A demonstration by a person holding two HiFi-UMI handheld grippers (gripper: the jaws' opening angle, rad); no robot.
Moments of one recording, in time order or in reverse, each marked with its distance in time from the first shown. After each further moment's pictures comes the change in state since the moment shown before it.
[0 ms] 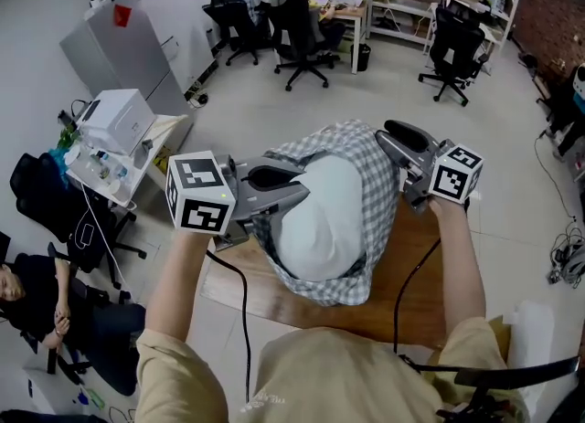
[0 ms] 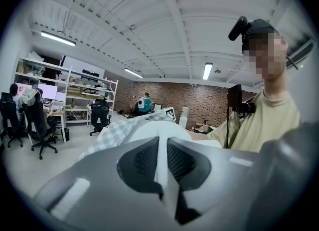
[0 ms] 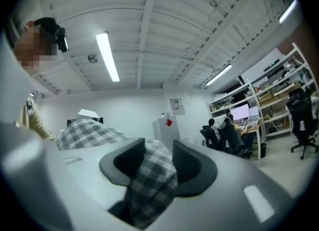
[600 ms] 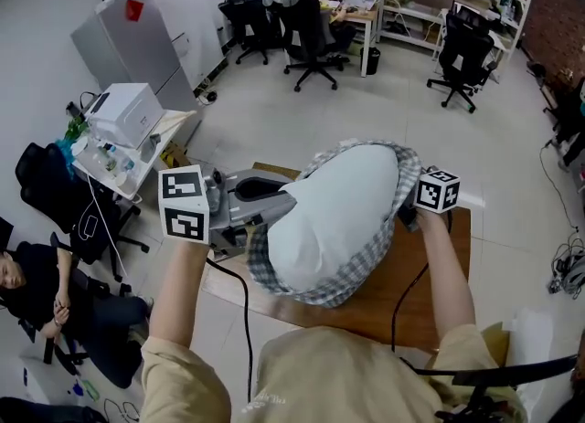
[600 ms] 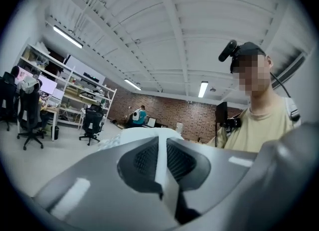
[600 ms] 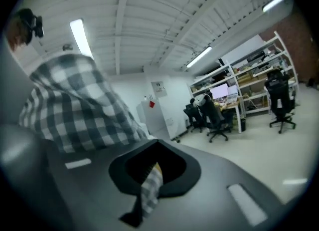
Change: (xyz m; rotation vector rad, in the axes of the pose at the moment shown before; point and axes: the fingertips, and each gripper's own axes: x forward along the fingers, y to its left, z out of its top) left arm -0.036 -0.029 -0.001 -0.070 -0.190 -0.084; right arm -0.019 -0.096 -0.152 0.113 0.198 -0.223
